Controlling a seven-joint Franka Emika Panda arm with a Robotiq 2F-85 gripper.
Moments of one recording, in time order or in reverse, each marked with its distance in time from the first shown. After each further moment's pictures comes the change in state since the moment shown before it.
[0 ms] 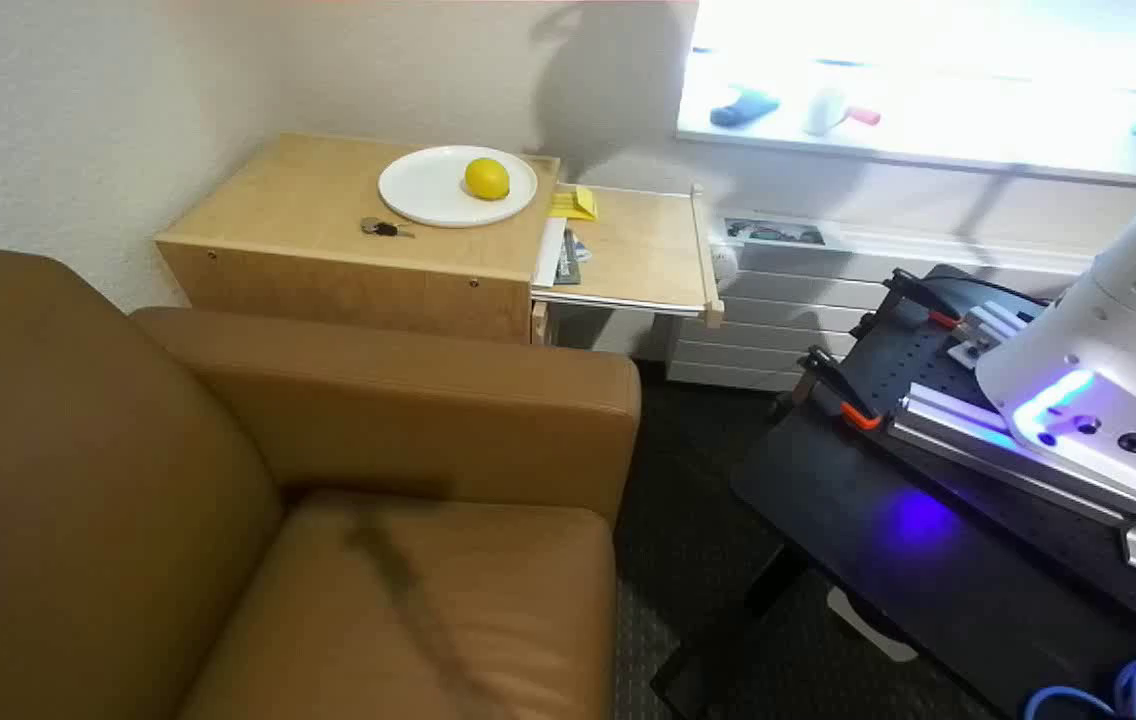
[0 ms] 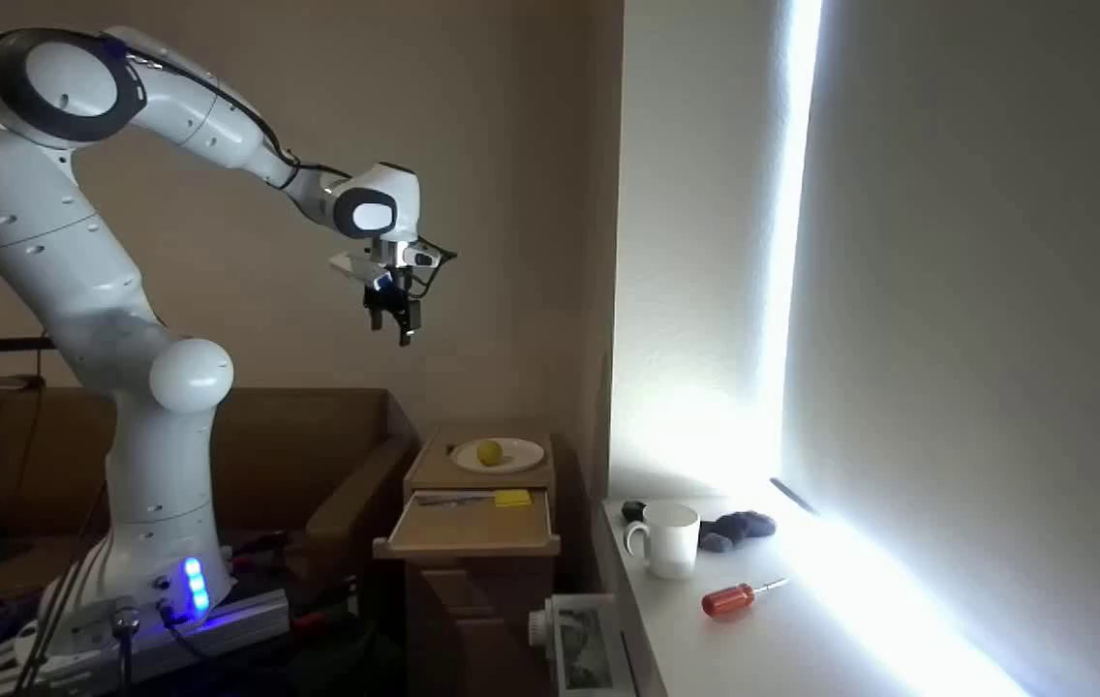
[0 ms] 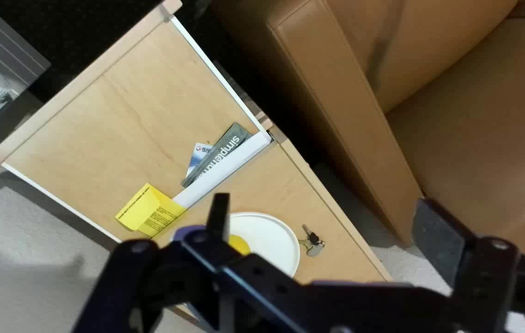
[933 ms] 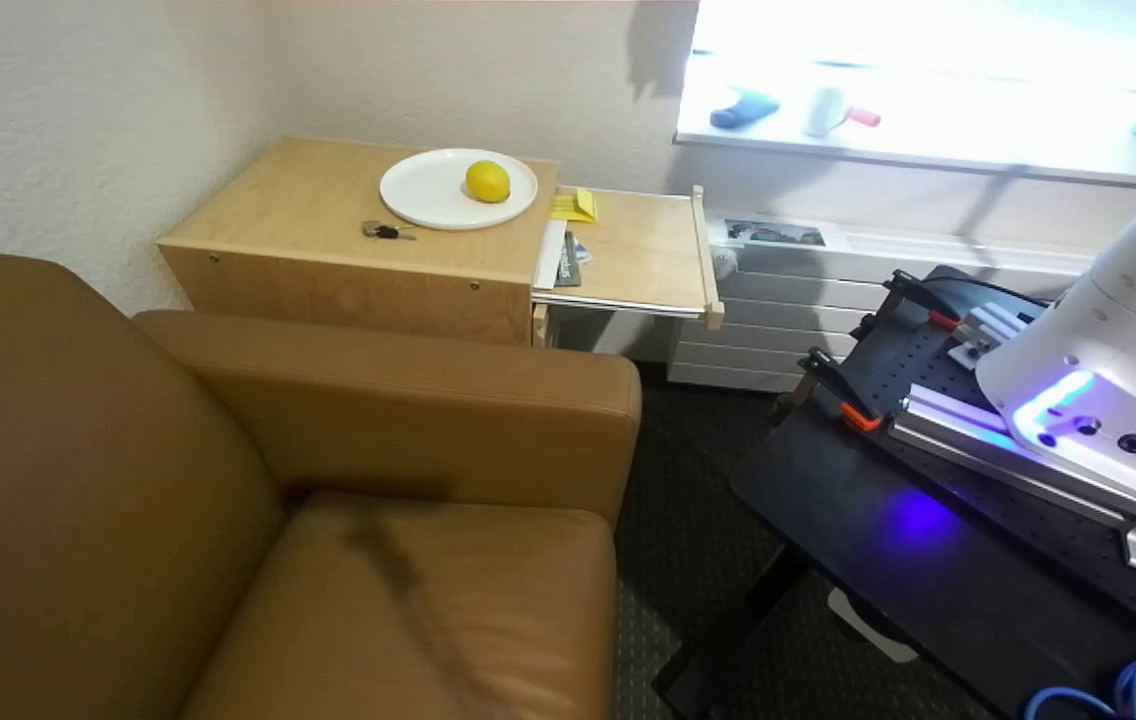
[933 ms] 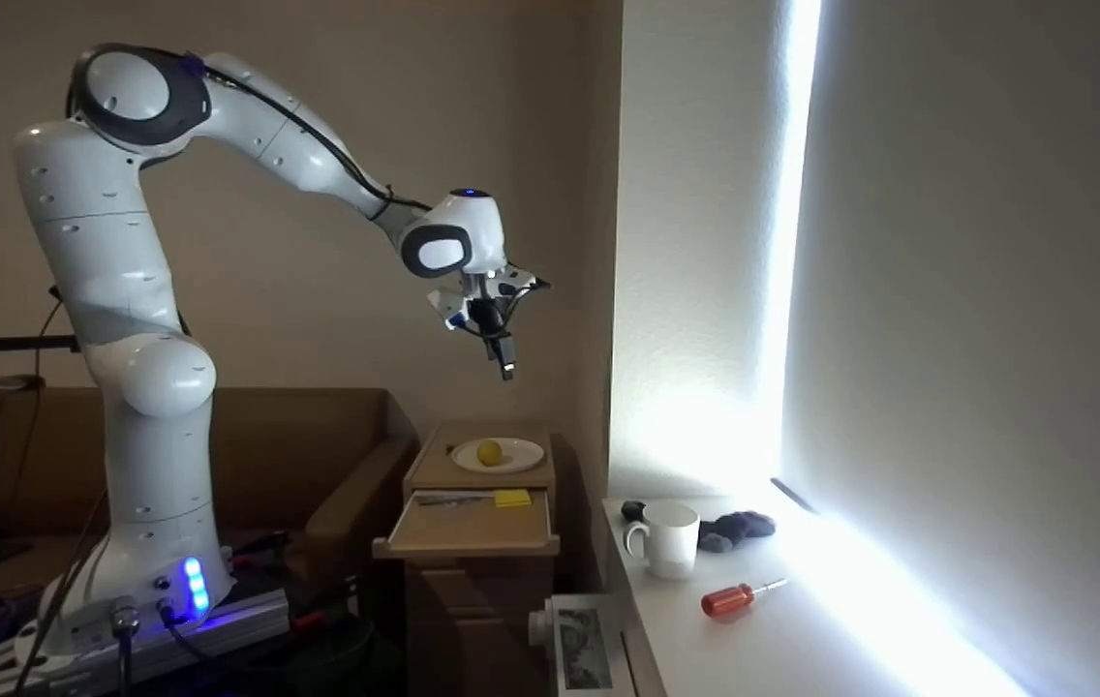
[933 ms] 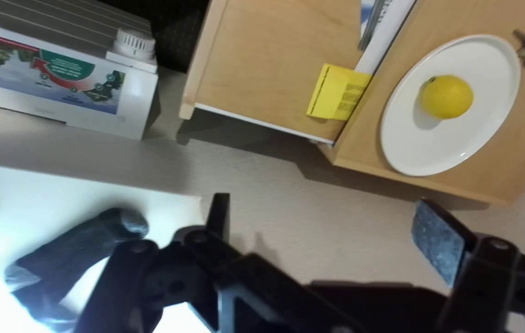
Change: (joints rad) arm -0.234 0.292 -0.183 0.094 -0.007 0.336 0.073
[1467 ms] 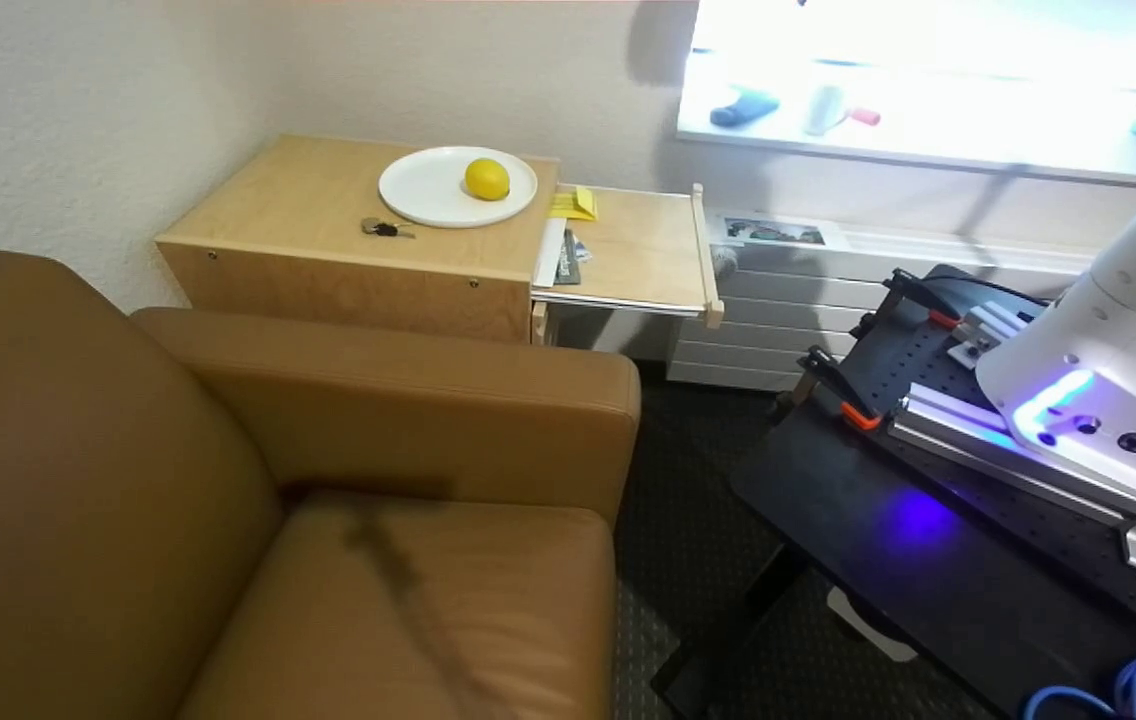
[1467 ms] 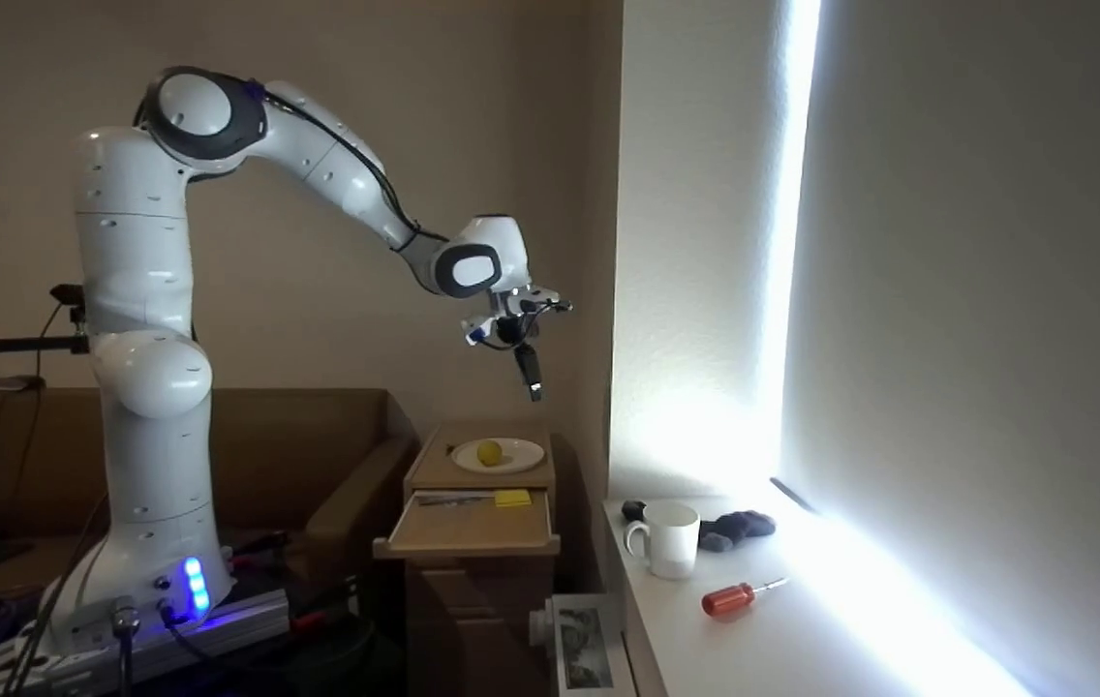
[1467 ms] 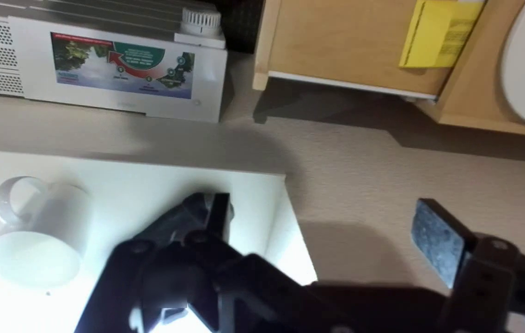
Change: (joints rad) arm -0.045 0.196 0.020 0.108 -0.223 0.088 0.325
